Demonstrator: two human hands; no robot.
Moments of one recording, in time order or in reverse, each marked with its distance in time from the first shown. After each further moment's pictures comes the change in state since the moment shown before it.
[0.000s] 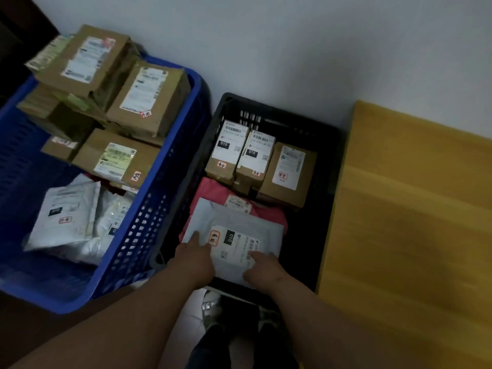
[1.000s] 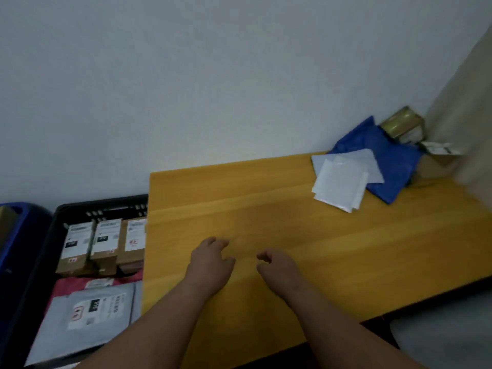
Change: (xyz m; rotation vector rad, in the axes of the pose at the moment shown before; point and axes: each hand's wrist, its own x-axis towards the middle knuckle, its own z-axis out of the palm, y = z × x) left_hand -0.215 0.347 0.055 -0.053 0.442 0.620; right_hand -0.288 0.257 -0.155 0.383 0.728 -0.099
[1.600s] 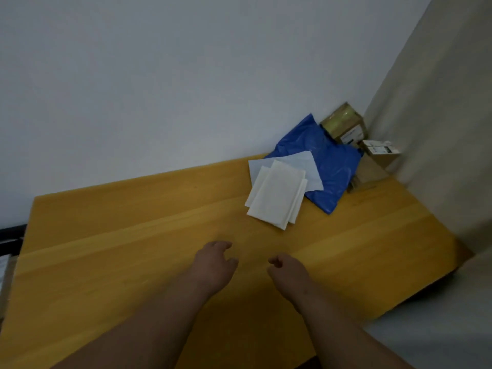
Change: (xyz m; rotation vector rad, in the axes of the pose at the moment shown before) left_hand 0.105 0.196 0.098 -0.092 -0.200 0.094; right_hand 0.074 0.141 -0.182 0.097 0.135 0.213
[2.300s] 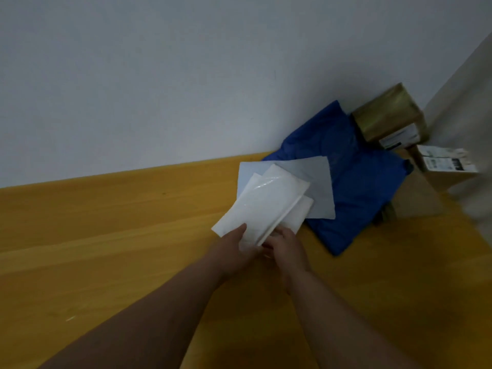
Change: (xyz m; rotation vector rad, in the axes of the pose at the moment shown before) left_hand 0.179 0.101 0.054 -0.204 -0.079 -0.163; right_hand 0.197 -0.020 -0.087 0.571 -0.155 0.124
